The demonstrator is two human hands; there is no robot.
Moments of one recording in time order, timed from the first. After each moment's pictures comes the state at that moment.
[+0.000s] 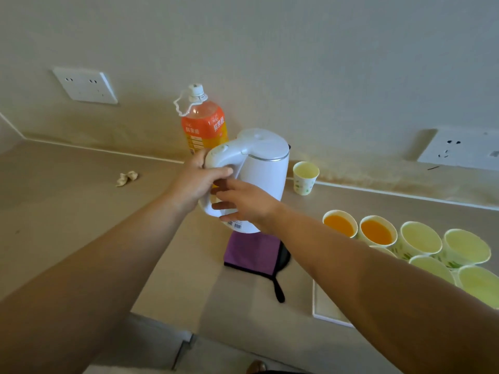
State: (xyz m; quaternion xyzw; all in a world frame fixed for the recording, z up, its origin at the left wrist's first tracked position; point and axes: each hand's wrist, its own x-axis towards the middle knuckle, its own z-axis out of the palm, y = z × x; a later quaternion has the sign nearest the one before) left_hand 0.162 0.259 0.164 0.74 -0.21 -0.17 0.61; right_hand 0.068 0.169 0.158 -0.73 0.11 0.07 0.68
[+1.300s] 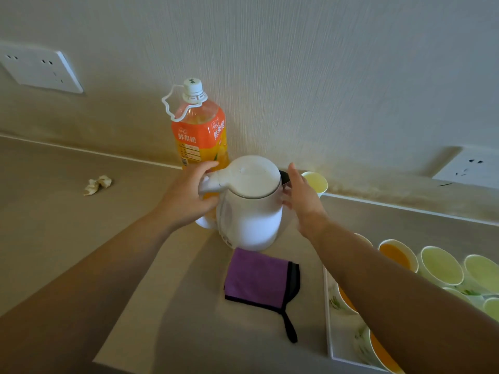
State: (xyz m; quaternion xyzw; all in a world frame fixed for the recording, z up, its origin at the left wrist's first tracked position) left_hand 0.245 0.266 0.114 0.82 -0.37 -0.11 0.42; right_hand 0.122 0.078 0.100 -0.61 0.37 -0.14 0.69
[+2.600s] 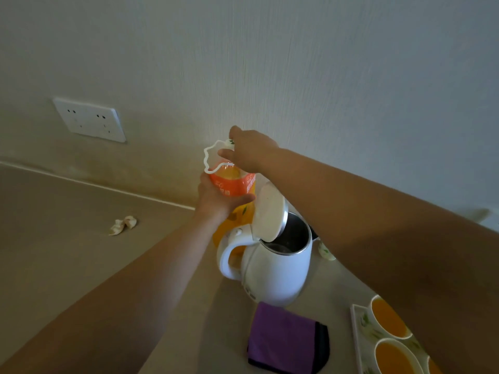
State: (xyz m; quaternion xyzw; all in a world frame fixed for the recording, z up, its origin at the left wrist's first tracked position) left_hand 0.323 0.220 0.134 0.80 -0.15 -0.06 0.57; right_hand 0.295 0.120 0.243 -0.99 0.11 -0.08 0.09
